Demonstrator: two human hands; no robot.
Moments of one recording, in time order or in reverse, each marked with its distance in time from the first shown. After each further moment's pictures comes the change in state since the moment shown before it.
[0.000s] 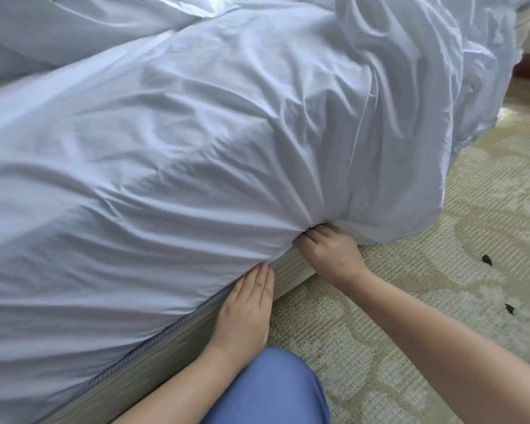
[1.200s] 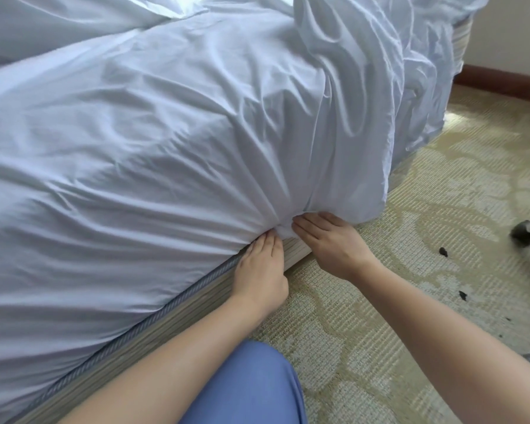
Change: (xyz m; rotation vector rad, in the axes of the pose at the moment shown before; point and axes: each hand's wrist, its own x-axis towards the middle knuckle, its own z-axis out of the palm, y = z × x) left_hand 0.072 0.052 -0.039 -0.196 -0.020 -0.076; right_hand -0.034 0.053 -0.026 -0.084 -0.204 -0.103
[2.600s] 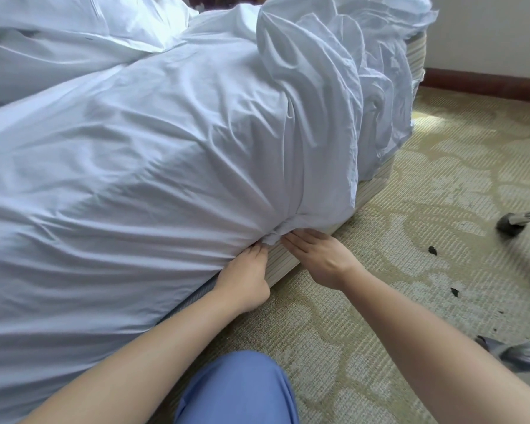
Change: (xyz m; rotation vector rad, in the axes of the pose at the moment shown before) left_hand 0.017 -0.010 -0.015 -0.087 -0.205 0.052; right_hand -0.011 0.003 0.004 0.031 -0.185 0.057
